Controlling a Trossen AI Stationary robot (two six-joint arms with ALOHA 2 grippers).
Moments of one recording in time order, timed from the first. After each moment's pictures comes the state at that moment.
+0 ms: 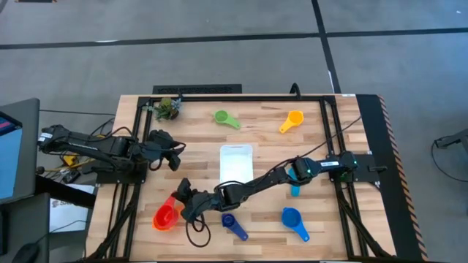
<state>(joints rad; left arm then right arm) -0.15 0.67 0.50 -0.50 -0.59 -0.66 0.30 2.62 2.18 0.16 0.46 -1.03</state>
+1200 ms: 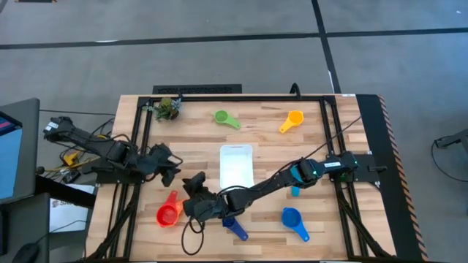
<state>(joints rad) -0.40 0.67 0.50 -0.60 -0.39 -0.98 0.35 2.55 2.17 -0.03 0.89 -0.65</state>
